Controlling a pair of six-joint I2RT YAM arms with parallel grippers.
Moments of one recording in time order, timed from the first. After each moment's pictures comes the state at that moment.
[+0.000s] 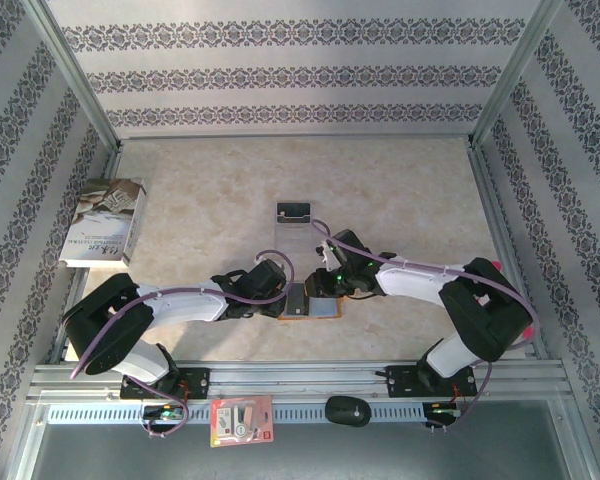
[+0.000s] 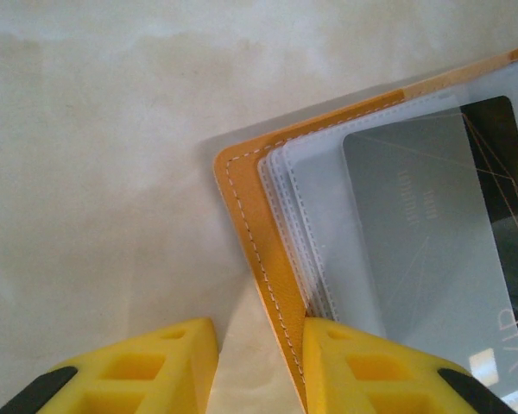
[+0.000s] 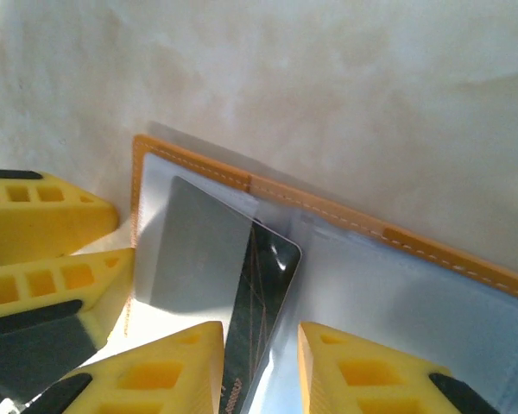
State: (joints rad) left arm -0.87 1.50 0.64 -0.21 -0.07 -0.62; right arm 0.67 1.53 0.69 -0.16 -0.43 0.60
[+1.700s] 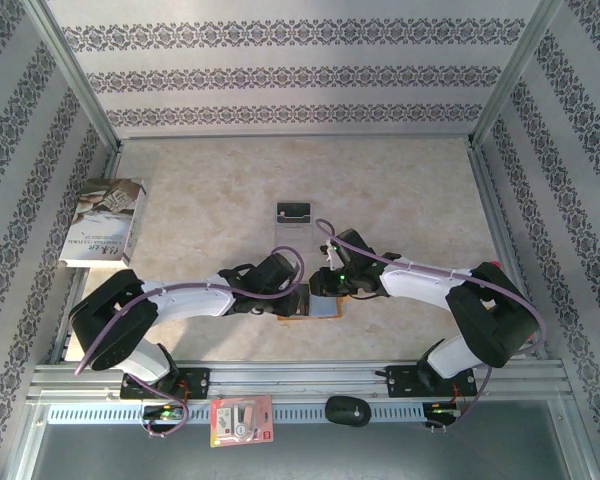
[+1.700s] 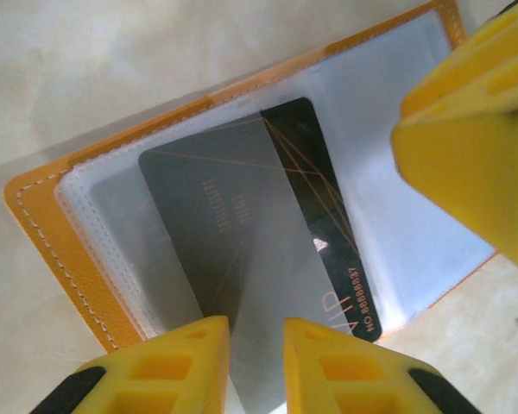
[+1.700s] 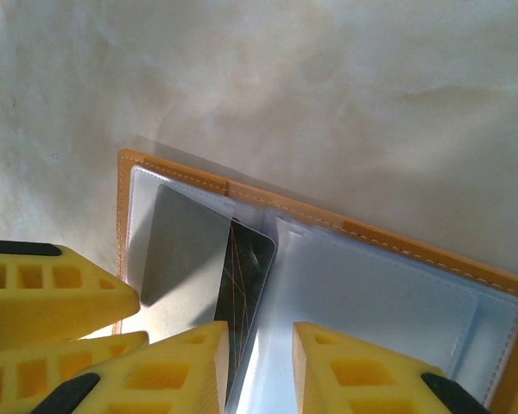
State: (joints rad) left arm -0.88 1.54 0.73 -0.22 0.10 -0.61; right arm 0.66 1.50 0.68 -0.19 -0.40 0.61
